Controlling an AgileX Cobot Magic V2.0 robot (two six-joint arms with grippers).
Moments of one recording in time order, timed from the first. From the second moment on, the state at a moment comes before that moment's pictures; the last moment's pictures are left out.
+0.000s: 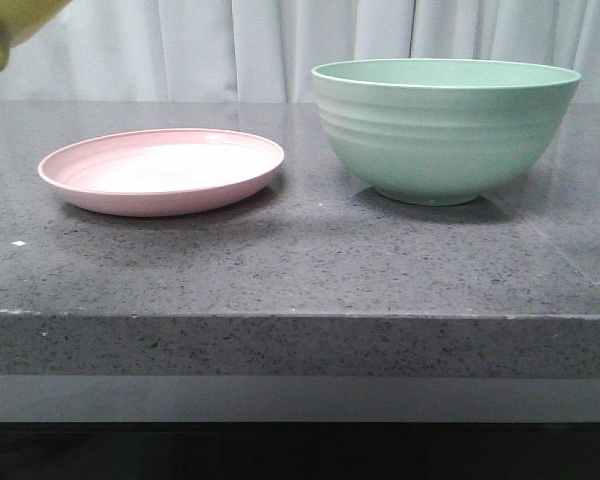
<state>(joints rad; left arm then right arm) -0.56 1.18 -1.16 -0.34 0.78 0.64 0.11 1.01 -0.98 0.77 0.98 -0.69</state>
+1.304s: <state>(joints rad) -0.56 1.18 -1.16 -0.42 0.77 0.80 0.39 1.39 -1.35 0.94 0.94 -1.24</state>
